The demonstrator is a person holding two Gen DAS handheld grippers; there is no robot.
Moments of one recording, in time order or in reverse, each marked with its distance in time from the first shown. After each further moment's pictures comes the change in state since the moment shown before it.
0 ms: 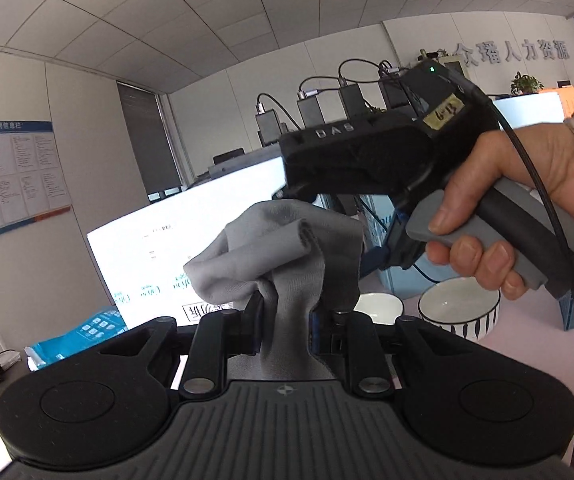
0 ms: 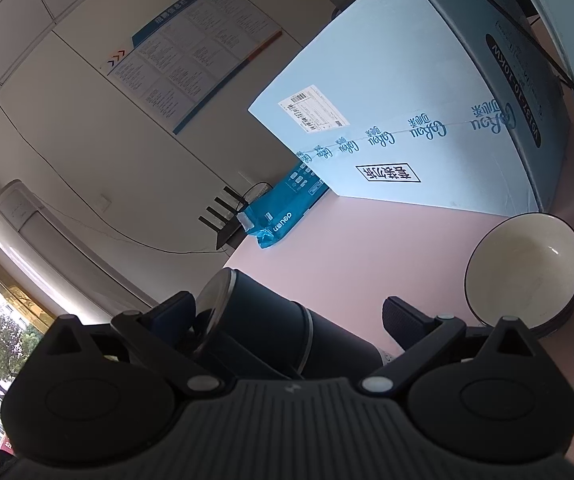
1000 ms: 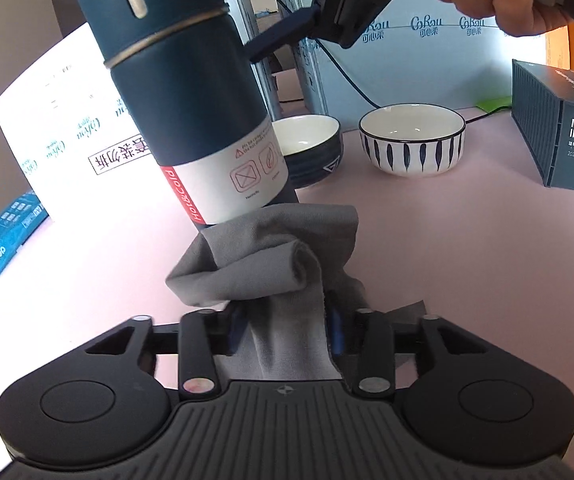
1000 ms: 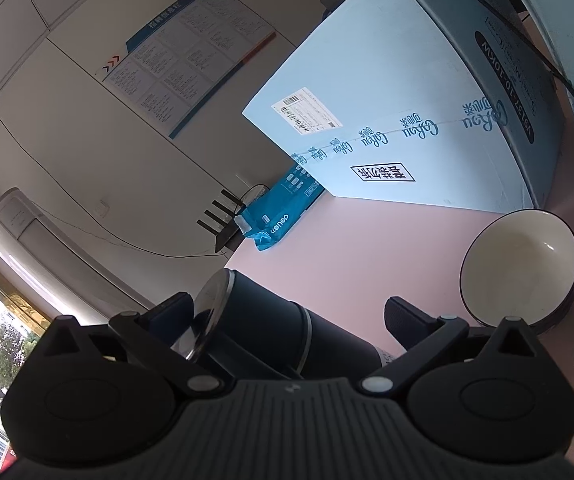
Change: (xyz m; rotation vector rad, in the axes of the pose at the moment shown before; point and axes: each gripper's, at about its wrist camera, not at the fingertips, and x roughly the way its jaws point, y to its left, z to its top) left arm 0.056 -0.037 -0.077 0.034 0.373 -0.171; right arm -0.005 0.000 0.002 0.027 -0.007 -0.011
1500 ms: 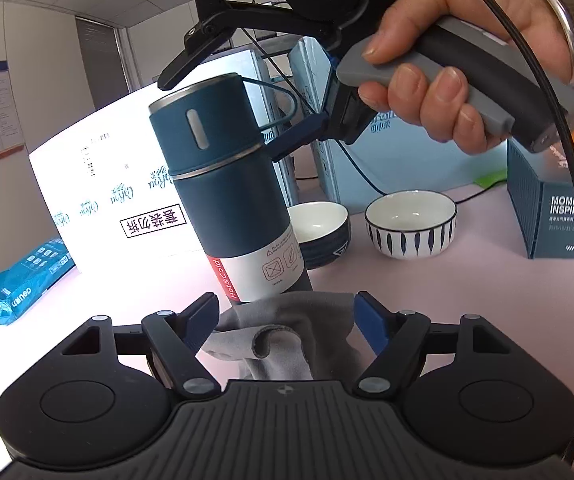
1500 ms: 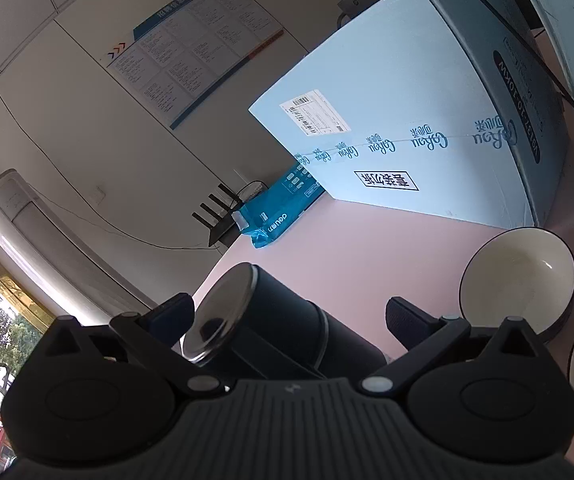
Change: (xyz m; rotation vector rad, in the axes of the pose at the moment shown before) left arm -0.052 0.009 0.019 -0.067 -0.195 0.010; right arm 0.000 0.014 0.002 -0.083 0.001 -0.020
